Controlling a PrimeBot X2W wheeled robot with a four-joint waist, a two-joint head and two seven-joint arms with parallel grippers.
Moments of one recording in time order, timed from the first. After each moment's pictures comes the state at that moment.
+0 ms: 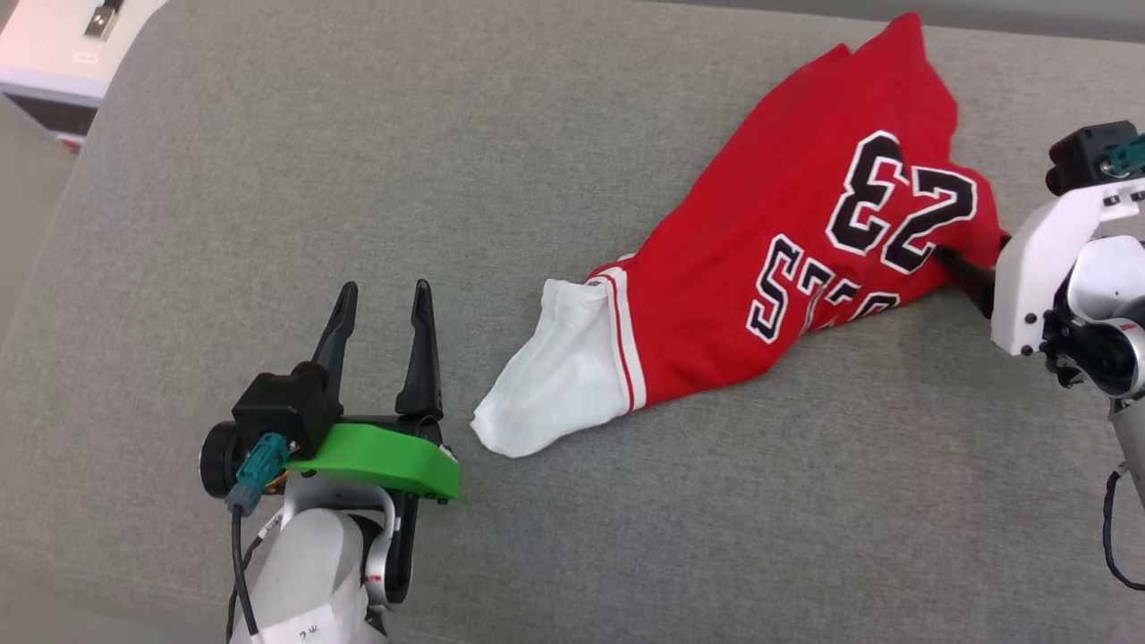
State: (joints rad) left arm -0.23 0.09 -0.16 0.15 -0.29 0.03 -0.25; right arm -0.67 -0.45 0.27 0.42 0.55 0.13 0.64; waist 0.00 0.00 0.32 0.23
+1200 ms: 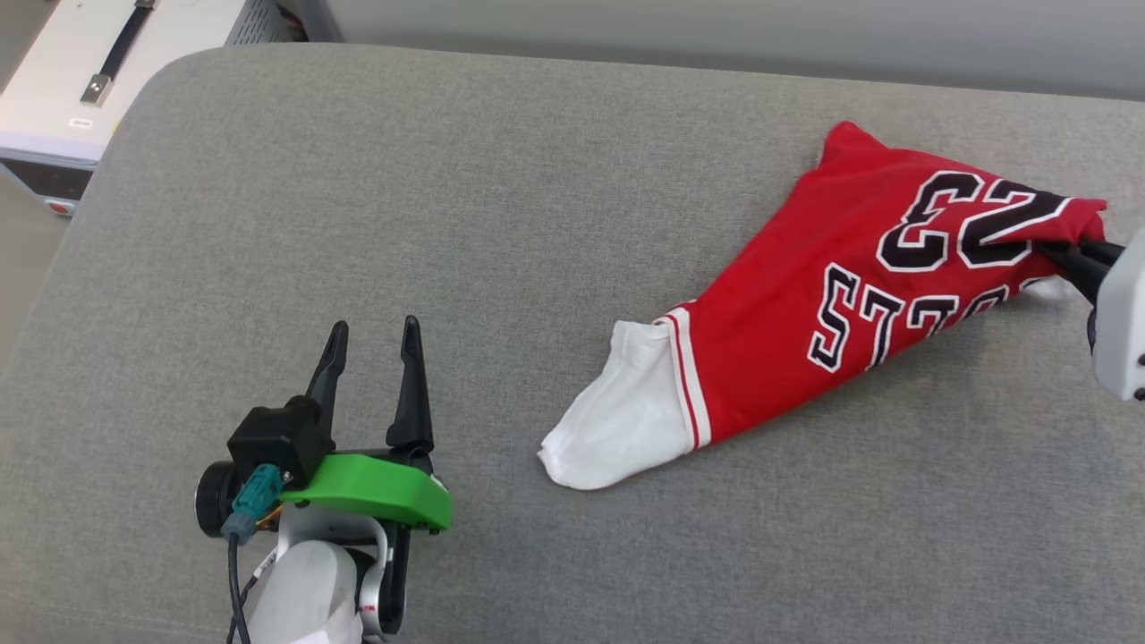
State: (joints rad) left arm -0.17 0.06 -0.12 0.16 -0.27 0.01 -0.26; right arm -0.46 -0.59 0.13 -0.10 0.59 0.13 0.86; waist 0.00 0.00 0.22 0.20
